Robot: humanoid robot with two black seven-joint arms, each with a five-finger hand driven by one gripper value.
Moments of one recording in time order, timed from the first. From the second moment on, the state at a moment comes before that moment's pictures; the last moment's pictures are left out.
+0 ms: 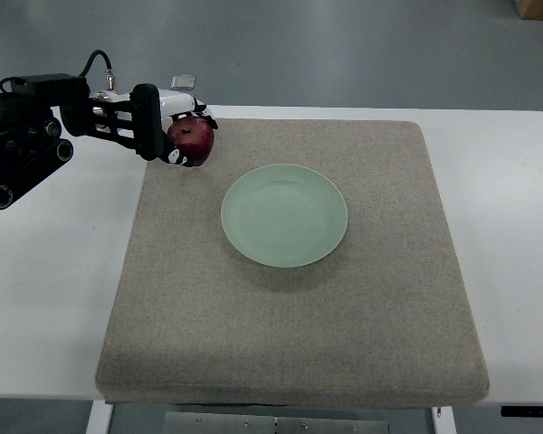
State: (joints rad) left arm -1.07 0.50 -0.45 -0.88 1.64 -0.28 -0.24; right arm -0.02 0.00 -0.12 0.14 -0.01 0.15 -0.01
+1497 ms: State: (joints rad) left arm -1.02 0.42 -0.37 -1.16 1.55 -0.27 -0.23; right arm -0.02 0.00 -0.12 0.14 -0.01 0.15 -0.01
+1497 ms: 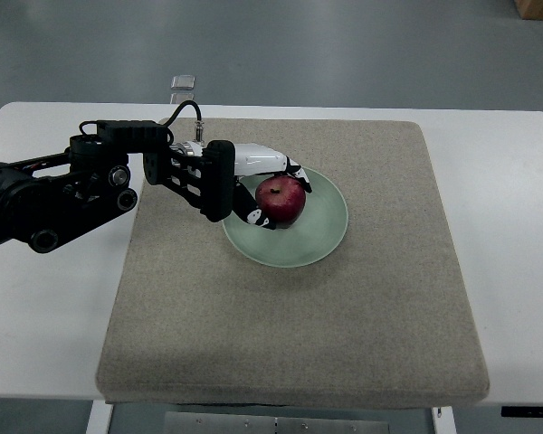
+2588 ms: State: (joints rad) left arm -1.02 0.43 -0.45 -1.14 1.44 -0.27 -0.23; right arm -0.02 0.00 -0.12 0.14 -0.01 0.15 -0.01
